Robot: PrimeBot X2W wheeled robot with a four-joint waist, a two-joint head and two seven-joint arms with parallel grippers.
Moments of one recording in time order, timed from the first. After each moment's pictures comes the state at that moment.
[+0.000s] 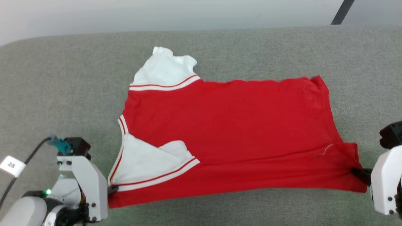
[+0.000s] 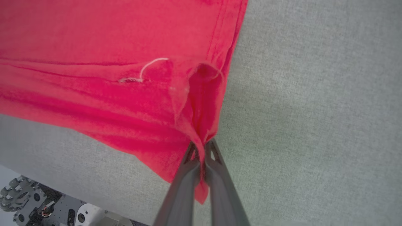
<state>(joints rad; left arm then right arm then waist) -0.20 0.64 -0.26 -0.14 -0.86 0.23 0.95 -0.19 -0.50 0.05 -0.12 0.61 0.13 1.02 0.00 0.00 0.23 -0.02</state>
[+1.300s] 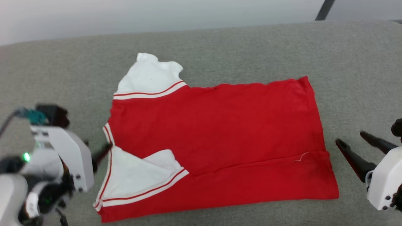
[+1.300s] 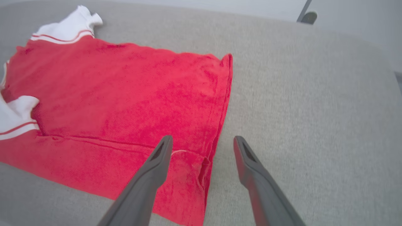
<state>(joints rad) -0.28 0.67 -0.22 -0.18 -0.82 0.20 0.85 -0.13 -0.42 0.00 -0.34 0.53 0.13 0.81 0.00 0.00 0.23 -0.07</state>
